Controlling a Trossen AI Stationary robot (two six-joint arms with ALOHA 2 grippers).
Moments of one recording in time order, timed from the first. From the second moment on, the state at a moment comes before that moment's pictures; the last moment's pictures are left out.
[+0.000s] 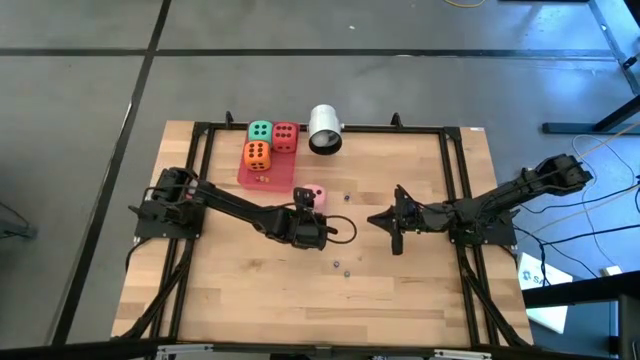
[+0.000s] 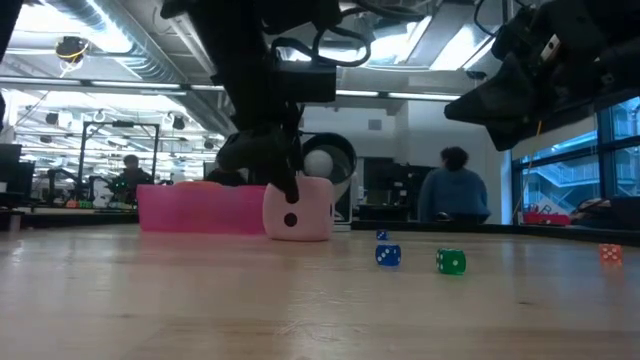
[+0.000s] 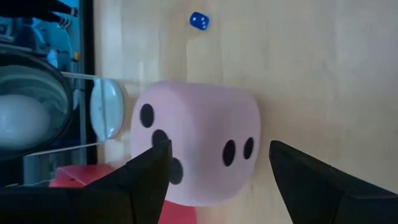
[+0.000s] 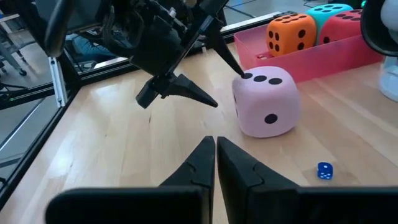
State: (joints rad) left arm -0.25 1.83 1.28 -0.60 -0.68 0.07; right arm 0.31 1.10 0.24 0.58 0.38 0.36
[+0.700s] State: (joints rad) left arm -0.18 1.84 1.28 -0.60 -0.63 0.12; right arm 0.31 1.10 0.24 0.57 0.38 0.36
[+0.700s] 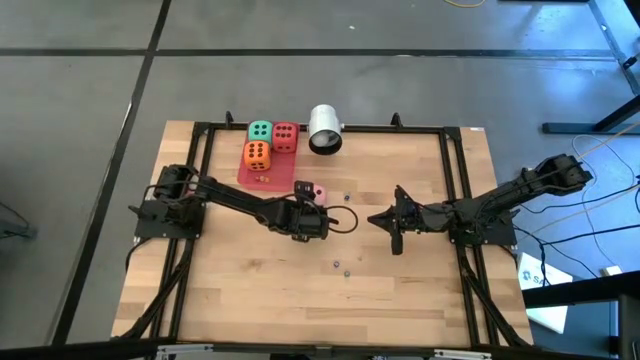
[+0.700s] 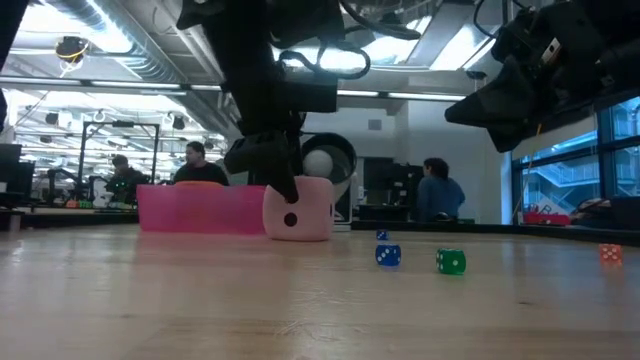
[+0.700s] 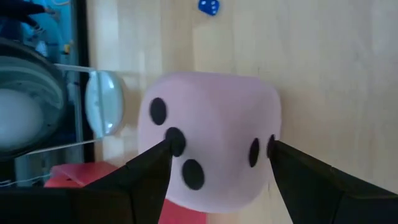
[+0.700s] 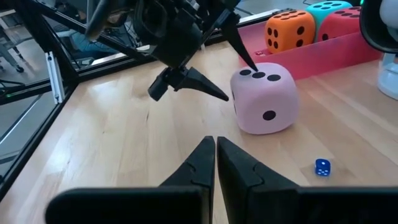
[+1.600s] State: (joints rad) left arm -0.14 1.96 1.28 -0.57 -0.64 0.11; right arm 0.31 1.10 0.24 0.56 0.38 0.36
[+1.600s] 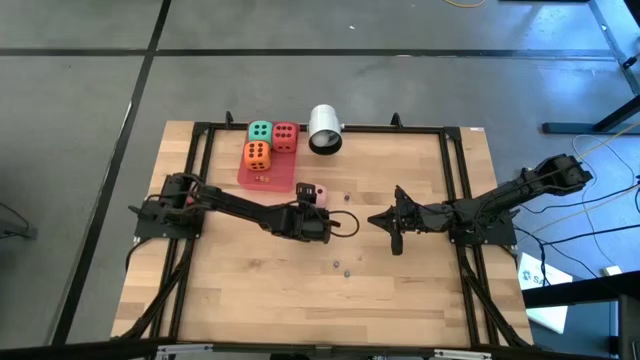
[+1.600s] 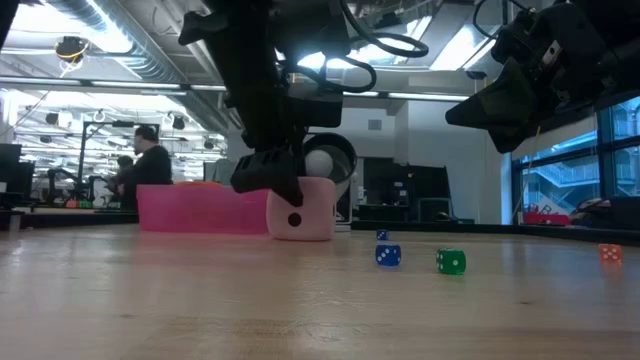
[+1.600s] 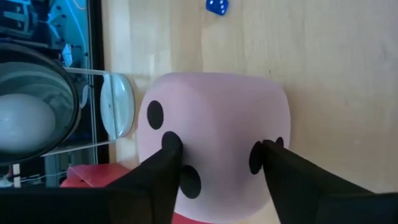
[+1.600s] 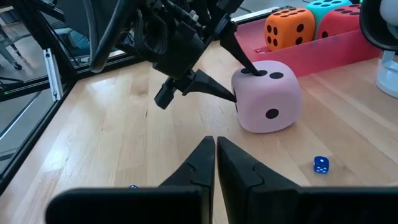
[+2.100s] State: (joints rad) left arm -0.14 1.98 1.28 -0.57 -0.66 0.11; right arm 0.31 1.10 0.24 0.56 0.38 0.36
